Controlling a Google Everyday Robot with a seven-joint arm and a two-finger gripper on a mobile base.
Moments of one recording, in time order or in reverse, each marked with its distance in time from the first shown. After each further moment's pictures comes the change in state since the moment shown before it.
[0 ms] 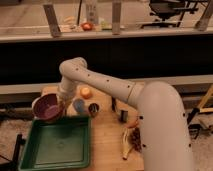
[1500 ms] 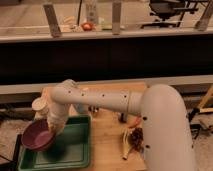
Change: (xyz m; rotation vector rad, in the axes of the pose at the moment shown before) arm -0.103 -0.038 0.072 0.022 -0.123 -0.005
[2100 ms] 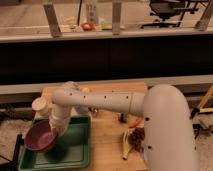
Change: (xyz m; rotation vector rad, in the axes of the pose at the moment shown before) arm -0.006 0.009 0.003 -0.025 -0.001 0.028
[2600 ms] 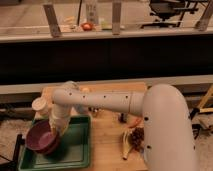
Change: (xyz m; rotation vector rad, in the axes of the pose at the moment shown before) arm 0.002 0.001 0.000 -0.005 -0.002 0.002
